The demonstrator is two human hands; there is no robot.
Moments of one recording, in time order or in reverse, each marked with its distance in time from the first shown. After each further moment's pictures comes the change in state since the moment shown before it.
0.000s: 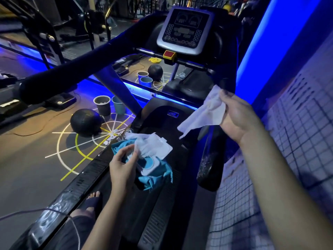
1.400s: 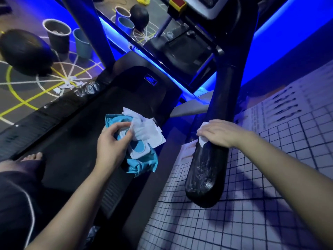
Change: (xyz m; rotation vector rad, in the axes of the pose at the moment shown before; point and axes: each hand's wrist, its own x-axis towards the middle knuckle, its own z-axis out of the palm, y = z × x) left_hand 0.078 -0.066 0.038 0.109 -0.178 -0.109; right_hand 0.104 0.072 -0.036 -2.213 -0.898 0.221
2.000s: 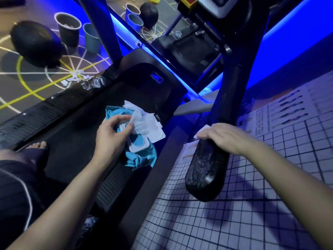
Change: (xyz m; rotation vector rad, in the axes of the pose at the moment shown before) left_hand -0.008 -0.006 -0.010 0.008 0.043 -0.017; right_hand -0.034 -0.018 0.010 0.254 0.136 -0.039
